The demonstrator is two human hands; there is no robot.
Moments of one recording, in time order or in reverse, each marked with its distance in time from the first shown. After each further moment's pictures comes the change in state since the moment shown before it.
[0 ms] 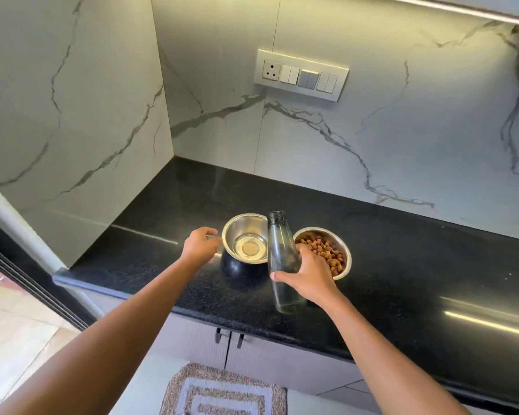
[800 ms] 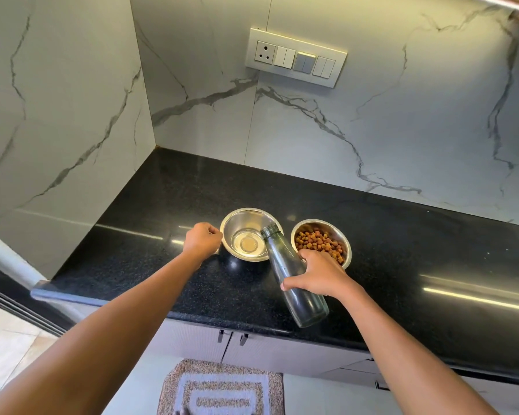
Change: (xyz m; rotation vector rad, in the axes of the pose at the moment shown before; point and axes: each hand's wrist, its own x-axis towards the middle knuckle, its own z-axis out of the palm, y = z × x) left_hand 0.037 0.002 0.007 0.180 -0.019 0.031; right_hand 0.011 -0.007 -0.008 -0.184 -0.222 0.131
